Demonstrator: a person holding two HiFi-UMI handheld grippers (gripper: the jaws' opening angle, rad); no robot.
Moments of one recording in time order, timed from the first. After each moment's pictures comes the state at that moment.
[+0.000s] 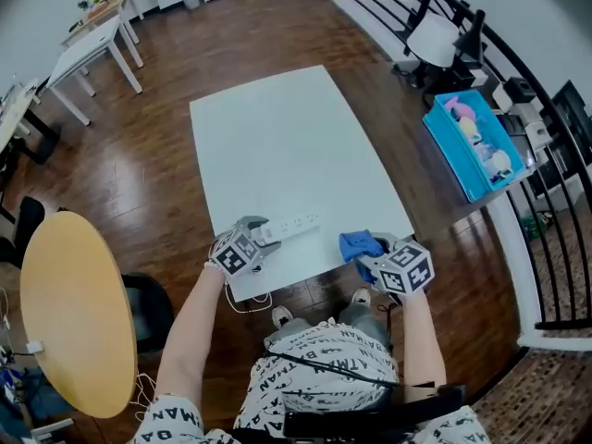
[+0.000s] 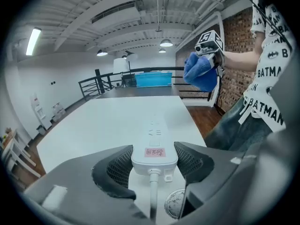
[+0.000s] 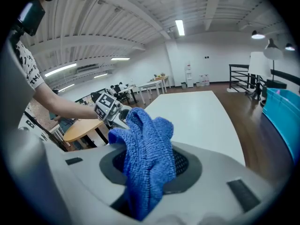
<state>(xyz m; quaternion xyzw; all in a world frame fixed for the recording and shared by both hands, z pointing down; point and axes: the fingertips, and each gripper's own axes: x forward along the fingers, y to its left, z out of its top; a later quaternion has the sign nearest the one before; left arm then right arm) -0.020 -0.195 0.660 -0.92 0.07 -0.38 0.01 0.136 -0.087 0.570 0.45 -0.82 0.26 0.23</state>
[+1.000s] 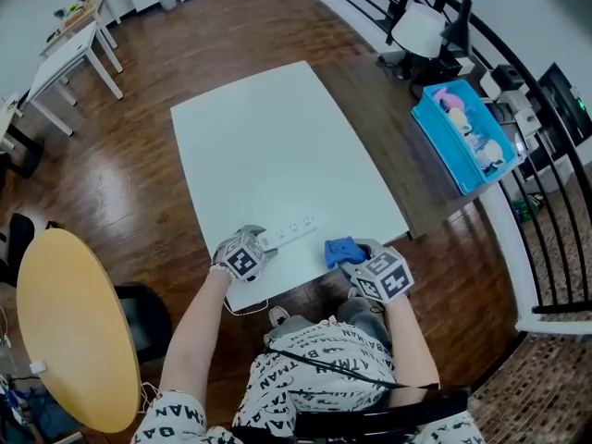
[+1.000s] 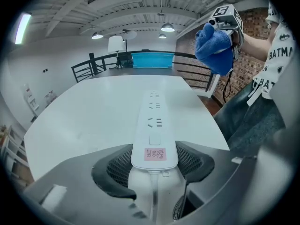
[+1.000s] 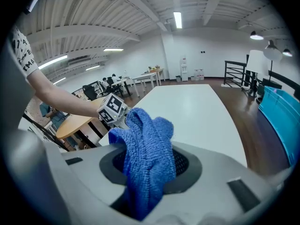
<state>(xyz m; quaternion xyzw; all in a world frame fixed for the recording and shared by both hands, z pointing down) -0.007 -0.200 0.737 -0.89 0.04 -0.46 -0.01 0.122 -0.093 0.599 0.47 -0.79 0.28 0.28</state>
